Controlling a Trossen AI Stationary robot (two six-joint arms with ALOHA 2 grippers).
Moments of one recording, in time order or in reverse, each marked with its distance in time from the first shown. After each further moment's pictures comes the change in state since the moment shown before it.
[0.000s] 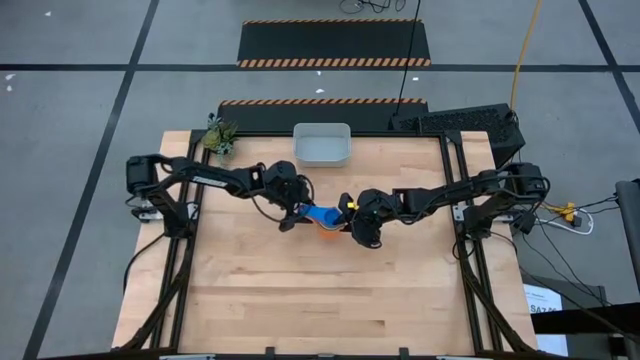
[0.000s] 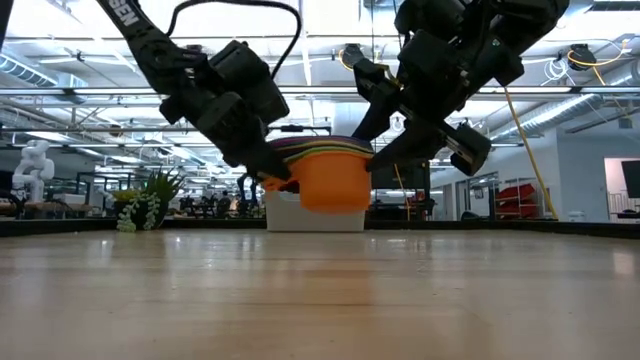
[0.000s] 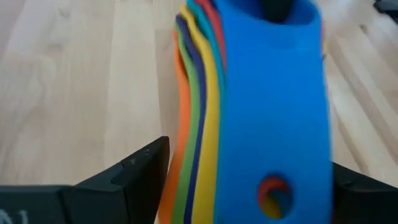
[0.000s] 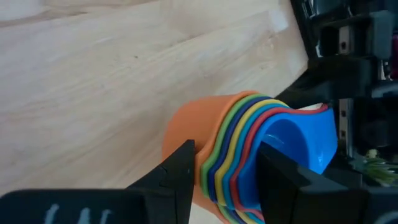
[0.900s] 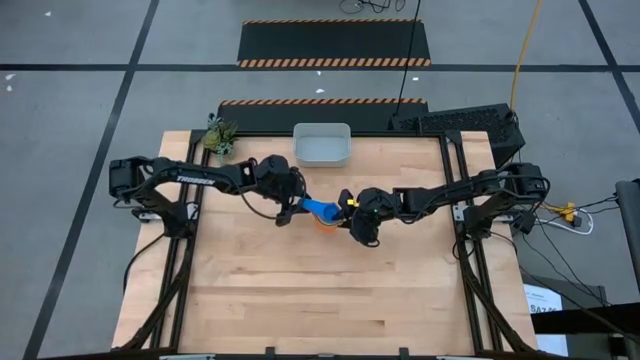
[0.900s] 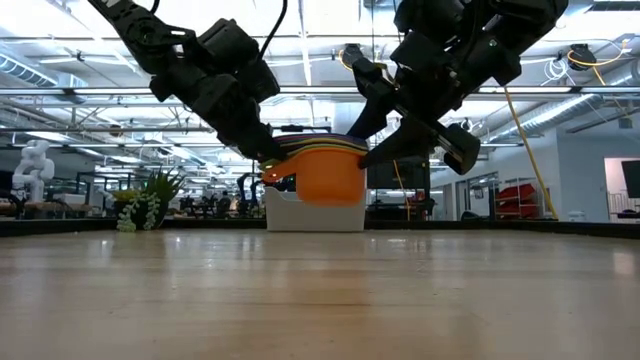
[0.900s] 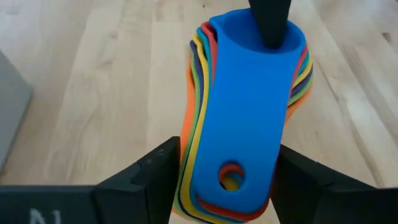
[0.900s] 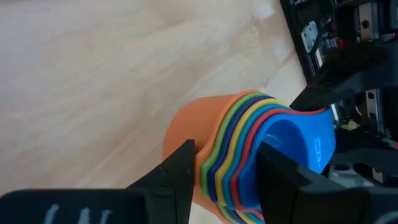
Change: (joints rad) left arm 0.014 -0.134 0.001 -0.110 -0.106 0.019; right arm 0.000 0.000 0.001 0.028 0.034 0.027
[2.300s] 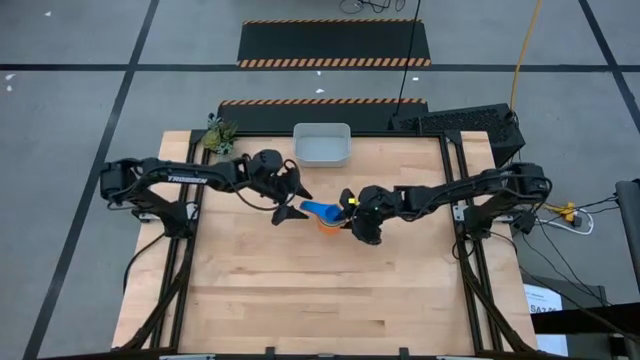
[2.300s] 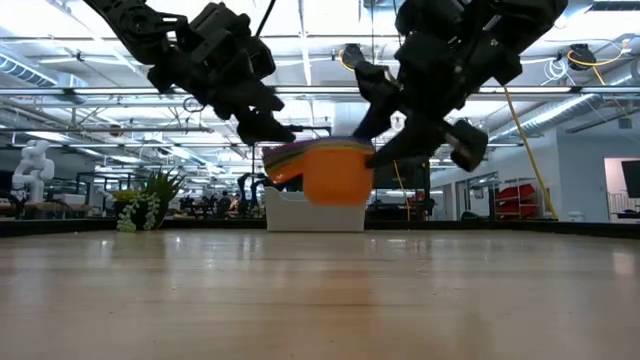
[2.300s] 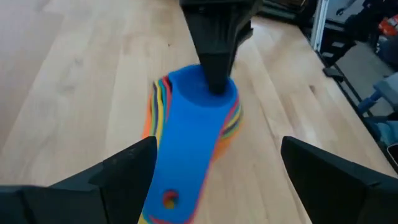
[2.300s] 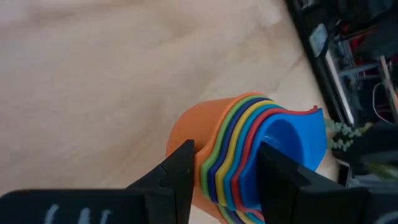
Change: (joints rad) left arm 0.012 -0.073 0.000 0.023 0.173 -0.169; right arm -0.018 -0.016 -0.001 -0.038 -0.039 0.017
